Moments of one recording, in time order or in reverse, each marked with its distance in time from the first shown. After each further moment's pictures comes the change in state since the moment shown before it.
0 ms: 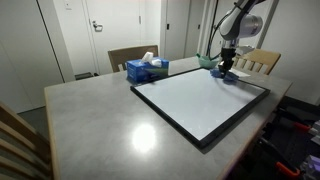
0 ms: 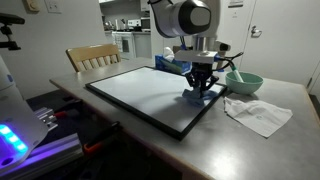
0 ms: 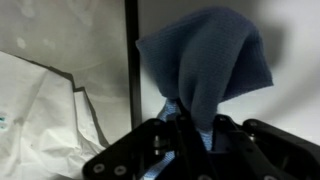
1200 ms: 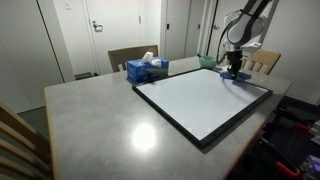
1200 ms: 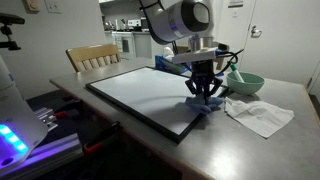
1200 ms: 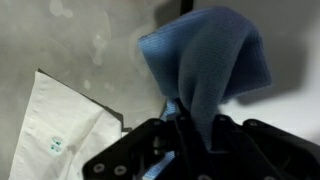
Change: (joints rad) arm 0.127 -0.010 -0.159 -0.052 -0.286 -0.032 0.186
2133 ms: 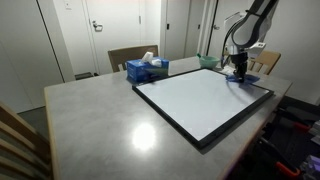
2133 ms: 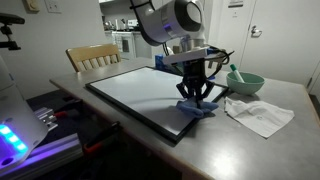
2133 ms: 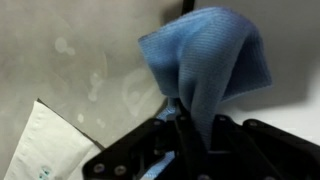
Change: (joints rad) arm 0.045 -0.042 -0.029 -0.087 -0.113 -0.055 0.052
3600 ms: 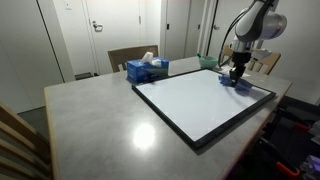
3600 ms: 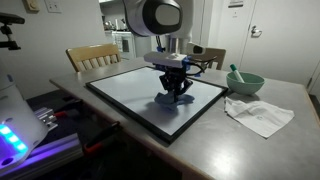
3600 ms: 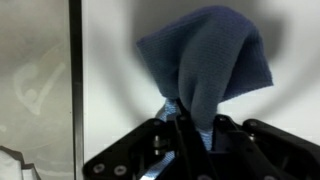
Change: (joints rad) arm -0.178 -0.150 0.224 -0.221 0.398 0.215 -0.250
